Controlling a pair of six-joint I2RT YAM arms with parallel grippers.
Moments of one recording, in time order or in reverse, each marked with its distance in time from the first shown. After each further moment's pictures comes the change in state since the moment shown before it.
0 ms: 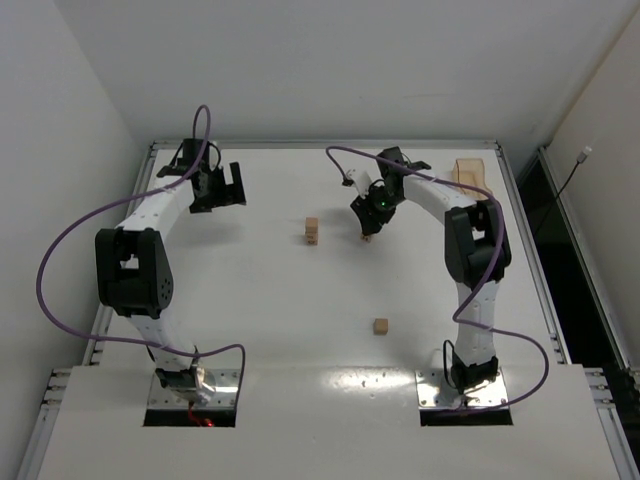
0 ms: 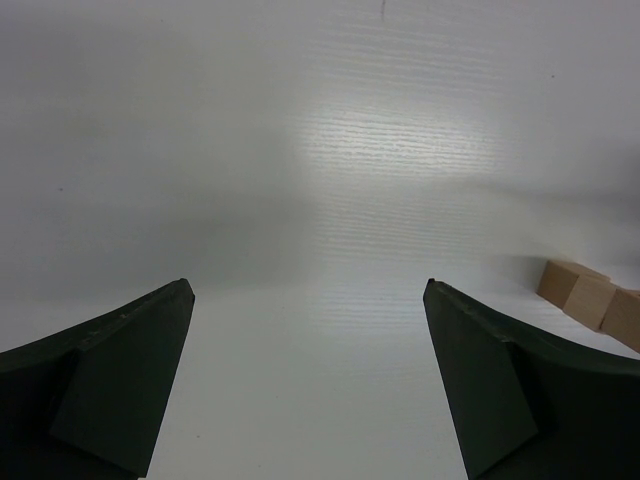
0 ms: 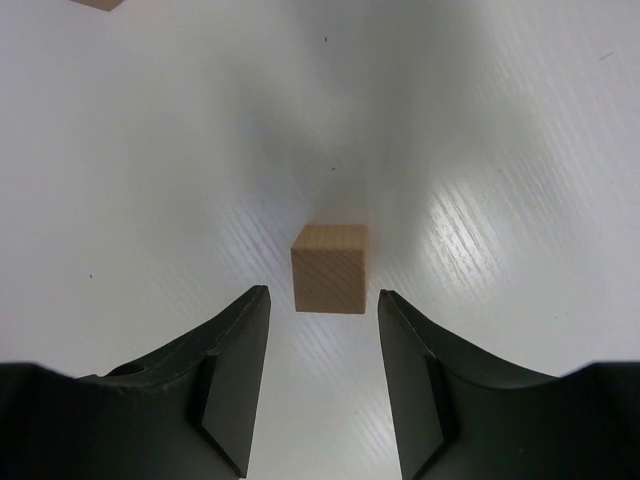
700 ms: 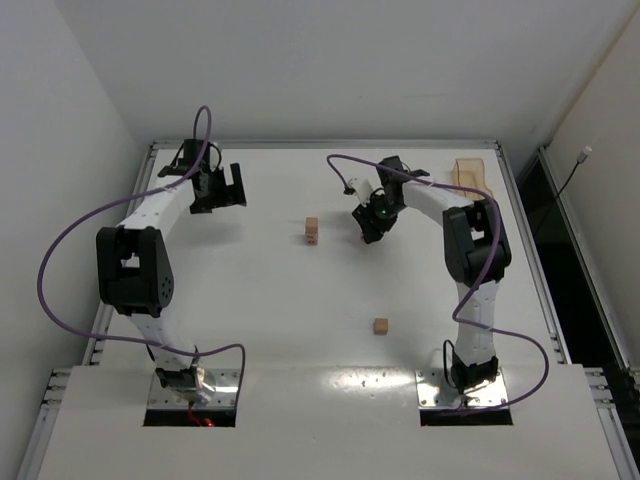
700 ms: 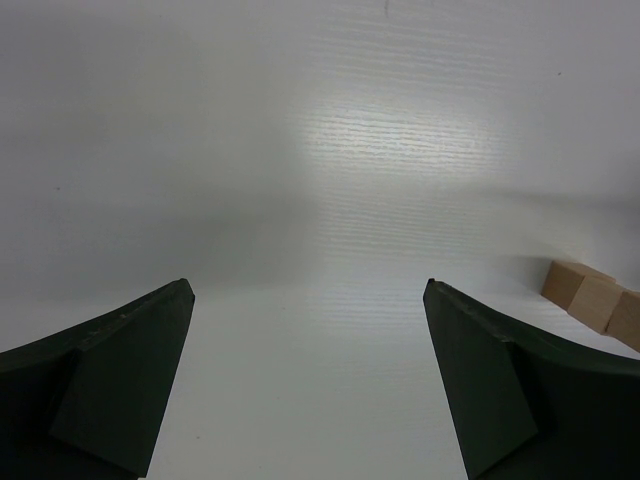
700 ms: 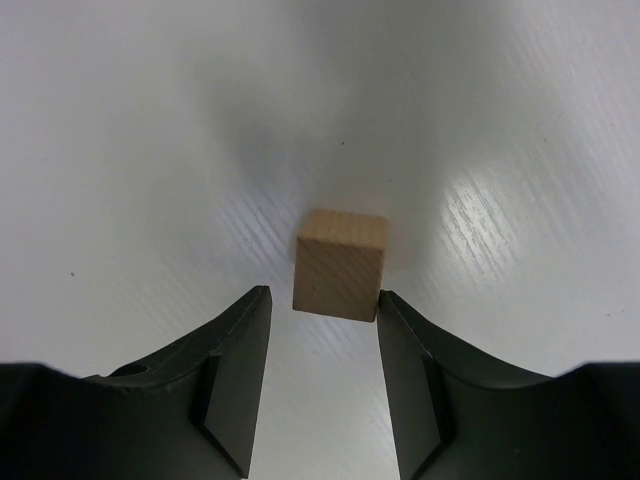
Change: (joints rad) left arm 0.000 0.010 0.000 0.000 -0.001 0.000; right arm -0.002 0.000 -0.079 0.054 0.015 0.019
